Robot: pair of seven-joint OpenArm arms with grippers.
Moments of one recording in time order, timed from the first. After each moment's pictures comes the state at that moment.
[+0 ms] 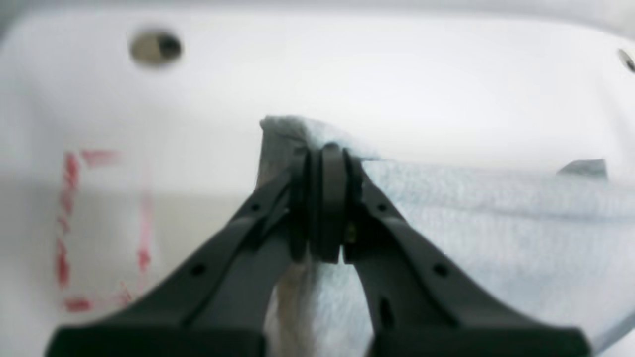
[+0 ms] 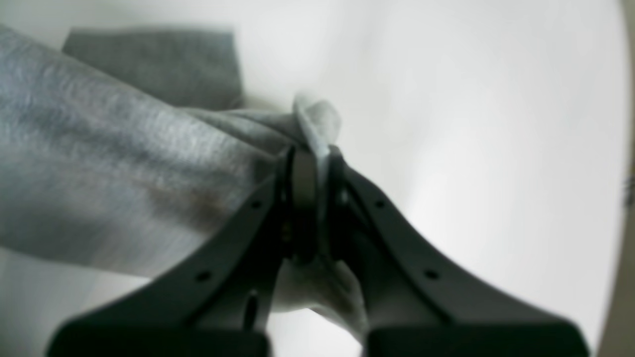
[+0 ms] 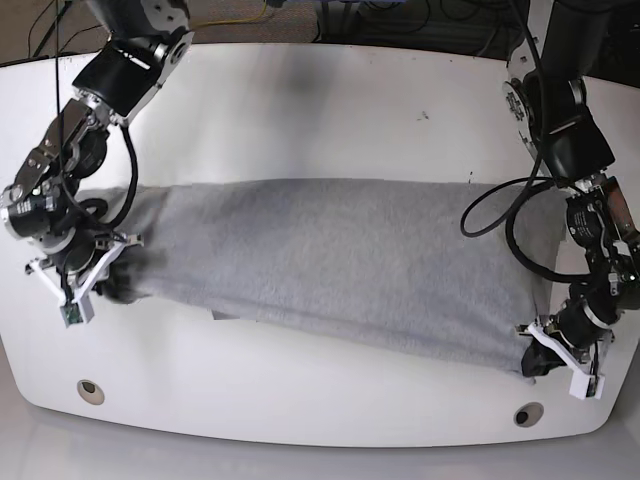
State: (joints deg) left arm -31.8 -14.4 -22.1 82.0 -25.2 -30.6 60.8; right arm 18.0 13.1 30.3 103.0 19.2 40.5 -77.4
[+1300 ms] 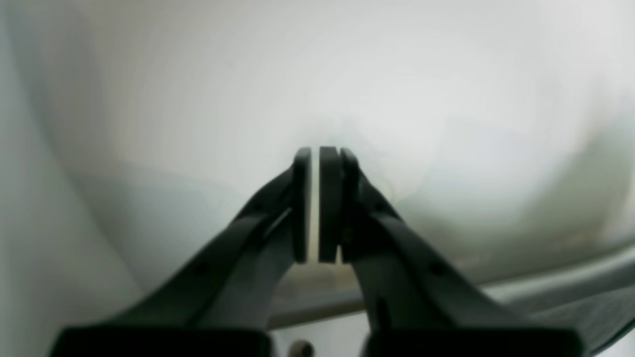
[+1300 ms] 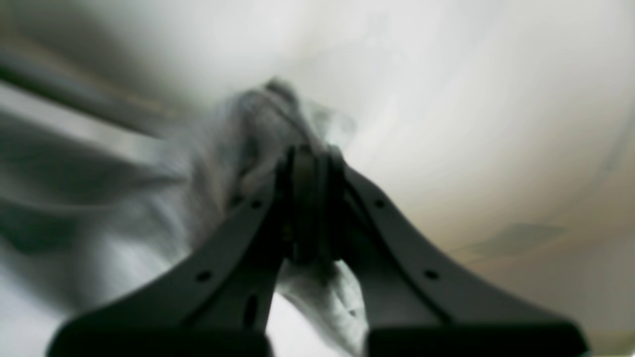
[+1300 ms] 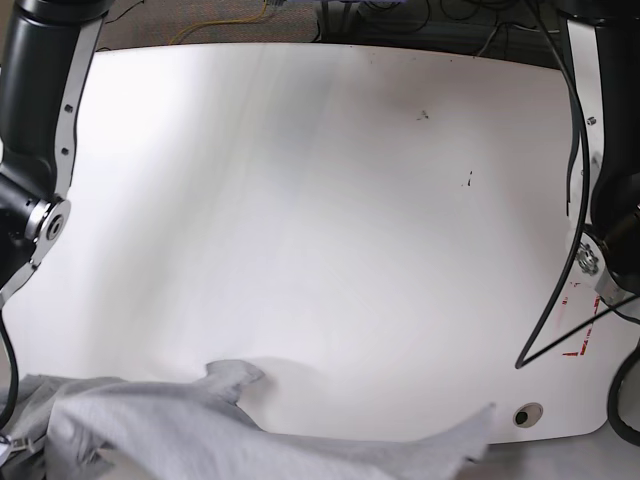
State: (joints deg) left arm -69.2 -18.8 -20.8 92.4 -28.4 -31.1 69.2; right arm 63.9 29.9 13.4 87.5 21.3 40.5 -80.9
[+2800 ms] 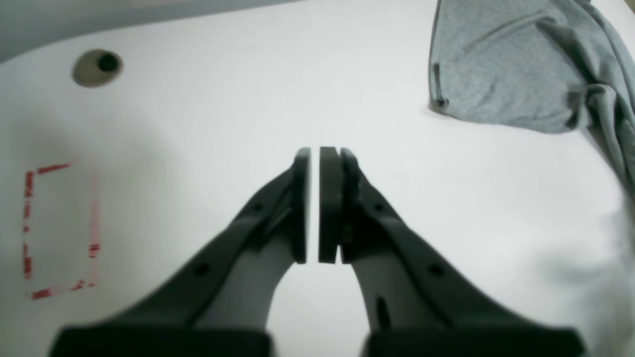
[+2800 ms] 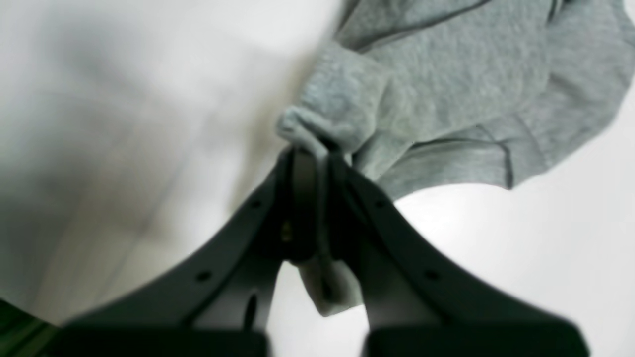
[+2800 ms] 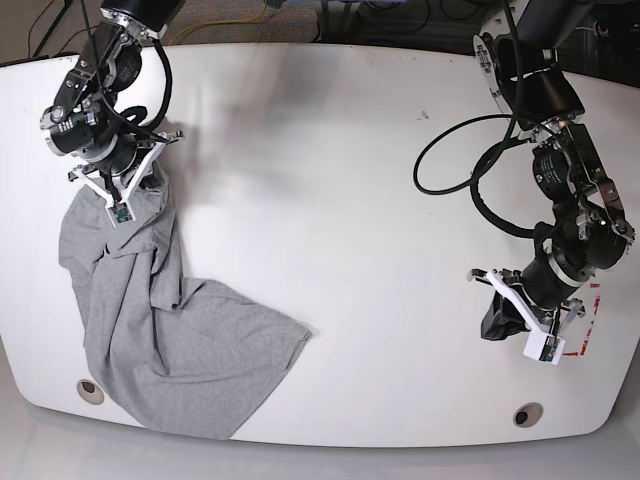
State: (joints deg) left arm -18.8 -8.2 -18.6 102.4 -28.1 -31.0 67.3; right arm -6.4 6.1 31.0 112.7 23.0 40.5 -80.9
